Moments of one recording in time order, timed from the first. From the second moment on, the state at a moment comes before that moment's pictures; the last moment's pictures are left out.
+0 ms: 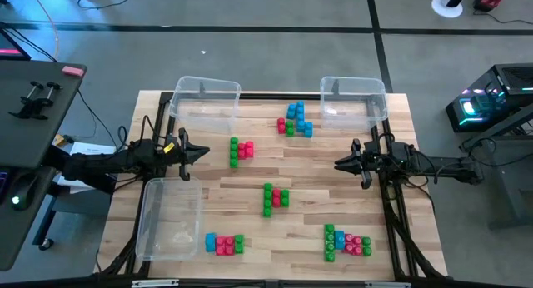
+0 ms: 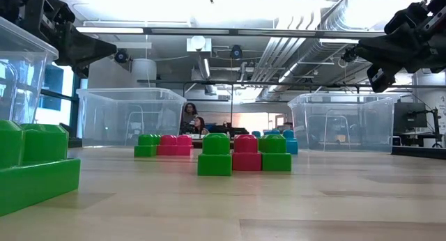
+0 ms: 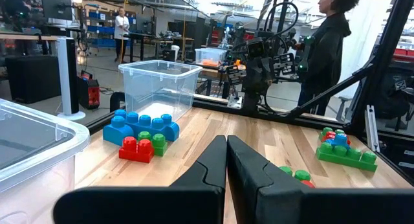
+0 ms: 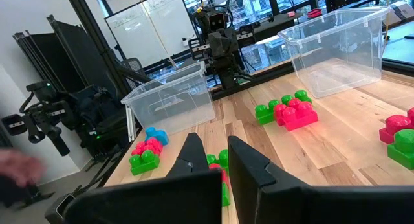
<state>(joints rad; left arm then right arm) 0.04 0.01 0.01 0.04 -0.17 -0.10 -0.04 0.02 0.02 0.00 -0.08 0.36</state>
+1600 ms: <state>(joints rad) 0.05 1.14 0.85 -0.38 -0.18 -0.83 -0.04 0.02 0.02 0.00 -0.08 0.36</state>
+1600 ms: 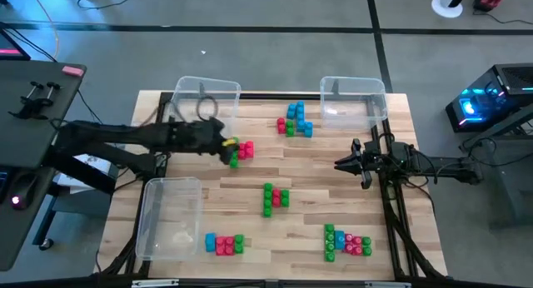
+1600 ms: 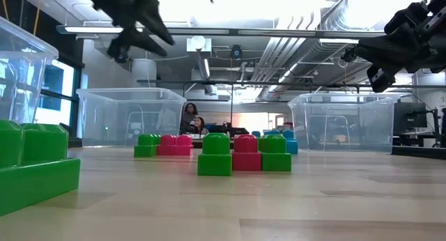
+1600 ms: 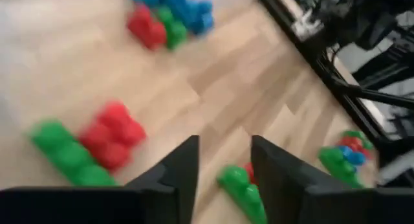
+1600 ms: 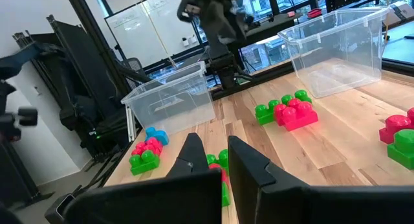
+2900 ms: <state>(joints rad) 0.00 1.67 0.92 -0.62 -0.29 -1.27 -0.04 0.02 0.02 0.00 -0.05 0.29</state>
